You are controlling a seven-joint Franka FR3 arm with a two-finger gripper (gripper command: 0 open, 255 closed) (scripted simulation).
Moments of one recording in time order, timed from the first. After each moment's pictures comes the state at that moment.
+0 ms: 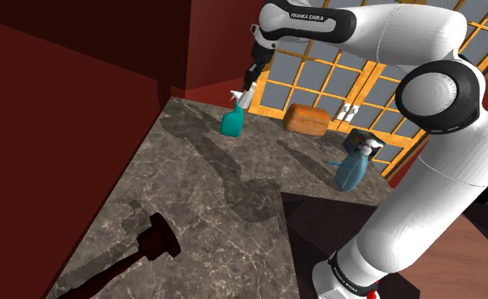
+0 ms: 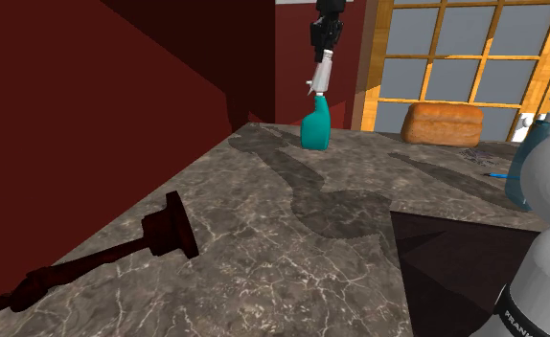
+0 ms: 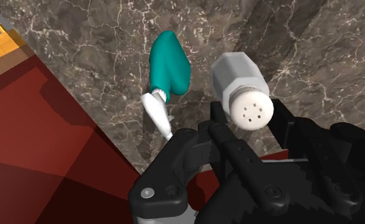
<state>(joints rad) -0.24 0.15 0.08 -1.59 0.00 1.91 -0.54</state>
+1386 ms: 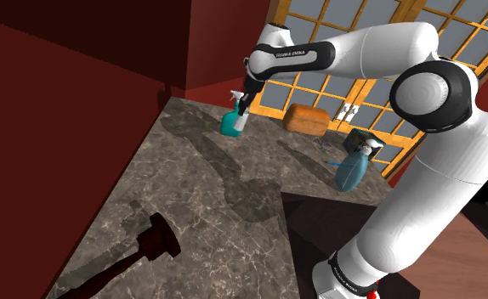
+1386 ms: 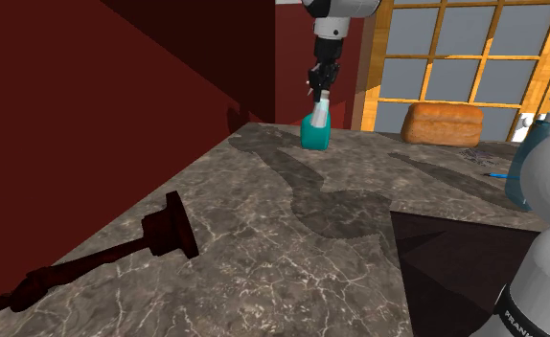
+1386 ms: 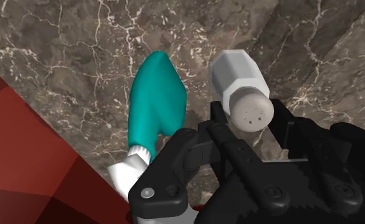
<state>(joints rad) -0.24 0.18 0.08 -1.84 -0.01 2.18 -0.54</state>
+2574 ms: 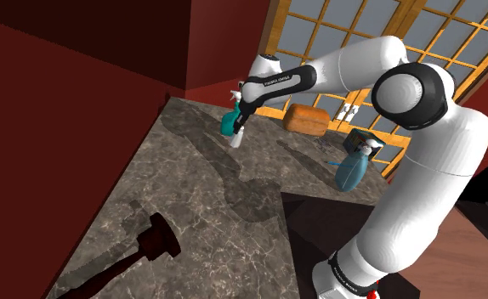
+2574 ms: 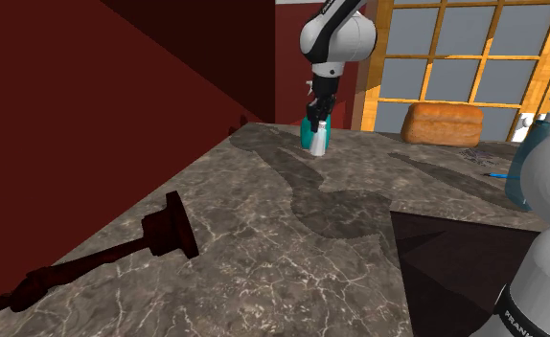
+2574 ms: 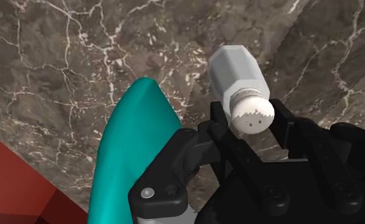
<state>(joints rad) -0.24 0.27 0.07 -1.95 -0.02 2.40 -0.53</state>
